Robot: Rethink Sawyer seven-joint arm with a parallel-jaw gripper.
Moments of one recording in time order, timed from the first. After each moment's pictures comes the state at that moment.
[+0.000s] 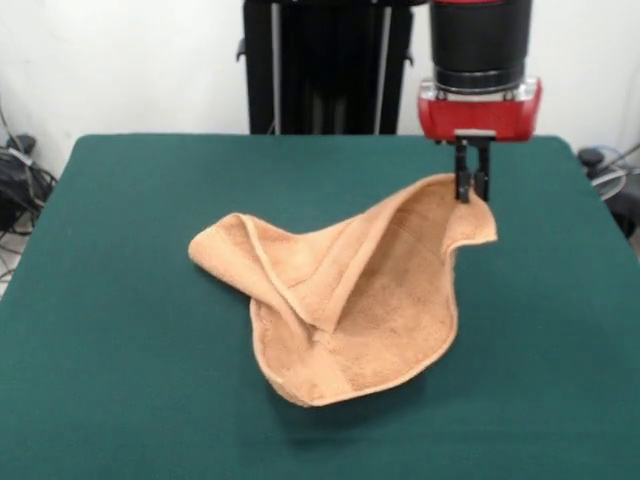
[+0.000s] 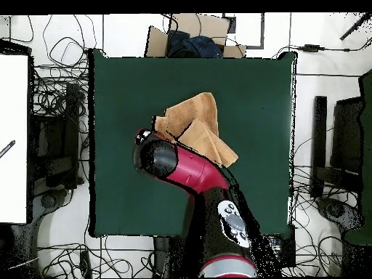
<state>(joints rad) -0.17 -0.73 0.10 1.91 0.35 0.27 1.64</state>
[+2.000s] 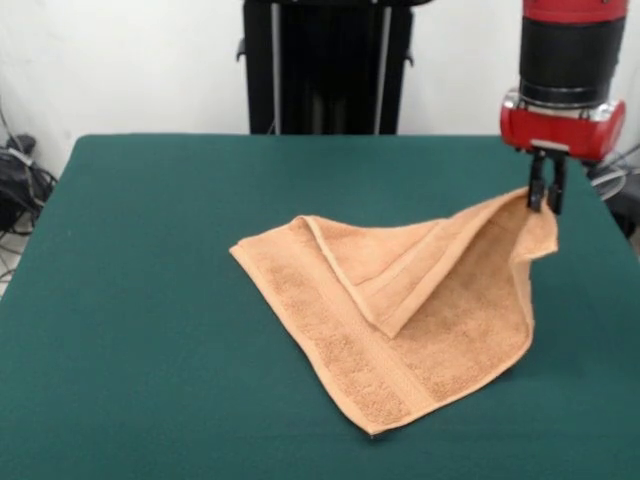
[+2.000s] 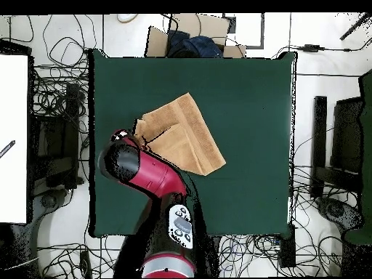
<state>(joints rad) 0.06 -0.67 -0.01 1.91 0.61 0.19 1.87</state>
